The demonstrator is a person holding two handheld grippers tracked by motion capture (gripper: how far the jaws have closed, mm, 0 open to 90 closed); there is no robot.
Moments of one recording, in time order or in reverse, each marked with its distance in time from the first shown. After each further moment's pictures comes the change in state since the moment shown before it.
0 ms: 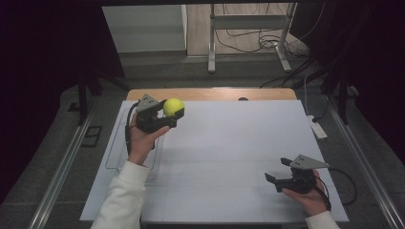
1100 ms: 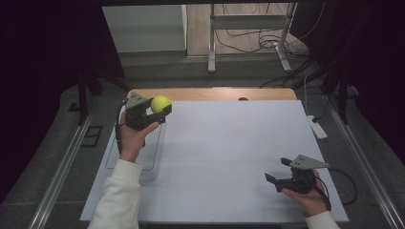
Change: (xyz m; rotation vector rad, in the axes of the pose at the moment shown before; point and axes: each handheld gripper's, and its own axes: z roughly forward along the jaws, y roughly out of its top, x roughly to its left) left arm 0.031 -0.005 -0.009 0.007 0.098 -0.045; right arm 0.000 0.000 0.000 0.000 0.002 -0.001
